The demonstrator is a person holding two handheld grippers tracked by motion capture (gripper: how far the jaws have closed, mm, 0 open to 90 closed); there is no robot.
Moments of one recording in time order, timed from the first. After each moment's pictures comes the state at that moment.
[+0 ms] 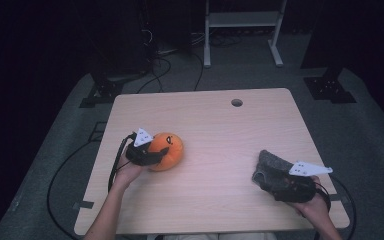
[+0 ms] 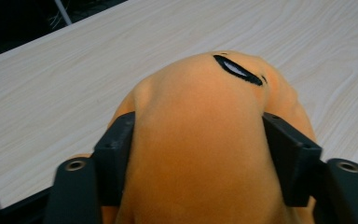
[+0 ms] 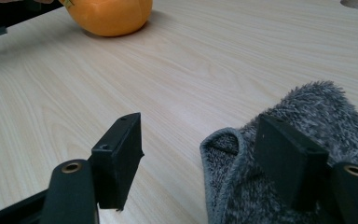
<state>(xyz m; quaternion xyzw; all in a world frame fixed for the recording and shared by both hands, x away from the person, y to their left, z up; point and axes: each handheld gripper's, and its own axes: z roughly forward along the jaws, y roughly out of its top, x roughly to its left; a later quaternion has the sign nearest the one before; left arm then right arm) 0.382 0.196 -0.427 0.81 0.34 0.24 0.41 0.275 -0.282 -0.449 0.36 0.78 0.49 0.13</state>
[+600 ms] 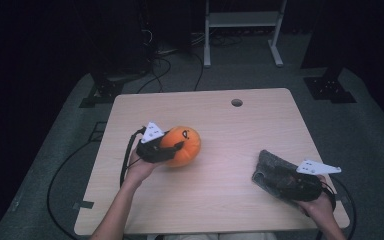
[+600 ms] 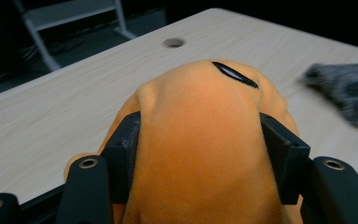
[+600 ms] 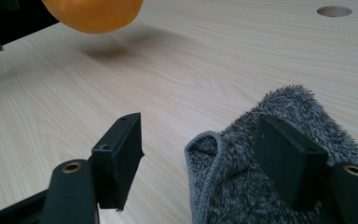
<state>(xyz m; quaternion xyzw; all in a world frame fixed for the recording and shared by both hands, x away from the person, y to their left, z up) 0.360 0.139 -0.385 0.79 0.30 0.21 0.48 0.275 -0.295 -0.446 0.38 0.76 0.50 0.14</state>
